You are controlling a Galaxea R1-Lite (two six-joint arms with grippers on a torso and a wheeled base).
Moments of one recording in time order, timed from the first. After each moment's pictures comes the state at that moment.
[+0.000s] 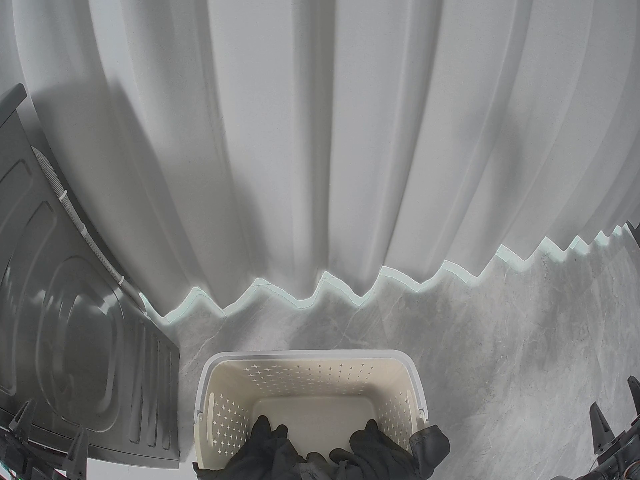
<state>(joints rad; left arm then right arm) 0.00 0.02 -0.02 0.00 -0.01 0.00 0.01 0.02 -0.02 0.00 0.03 -0.01</state>
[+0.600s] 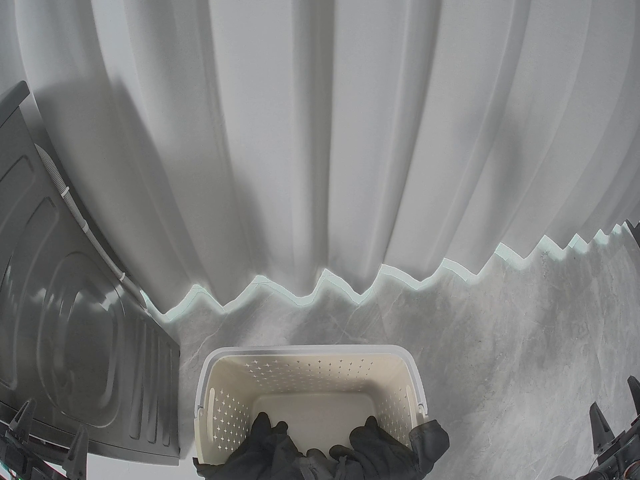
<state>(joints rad) 0.00 0.02 -0.02 0.00 -0.01 0.00 0.01 0.02 -0.02 0.00 0.03 -0.01</state>
